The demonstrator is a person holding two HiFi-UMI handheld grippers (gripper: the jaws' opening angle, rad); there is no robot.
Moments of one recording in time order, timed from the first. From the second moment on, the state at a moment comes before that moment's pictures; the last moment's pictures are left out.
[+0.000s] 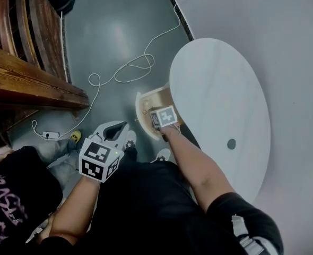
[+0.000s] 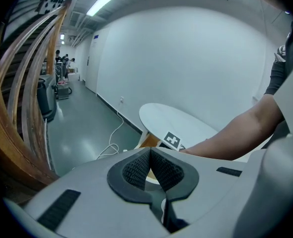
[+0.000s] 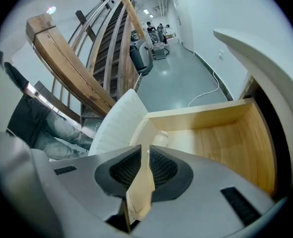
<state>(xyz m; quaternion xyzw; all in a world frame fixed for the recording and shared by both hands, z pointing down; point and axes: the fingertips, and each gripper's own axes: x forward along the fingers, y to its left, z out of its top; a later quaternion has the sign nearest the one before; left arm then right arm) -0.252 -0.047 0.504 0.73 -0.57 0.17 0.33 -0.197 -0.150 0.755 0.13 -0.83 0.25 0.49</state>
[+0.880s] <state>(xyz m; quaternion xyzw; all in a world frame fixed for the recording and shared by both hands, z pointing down) -0.182 -0.096 0.471 0.79 -0.52 0.17 0.27 -0.095 -0.151 0.521 0.21 -0.91 0.24 0.26</state>
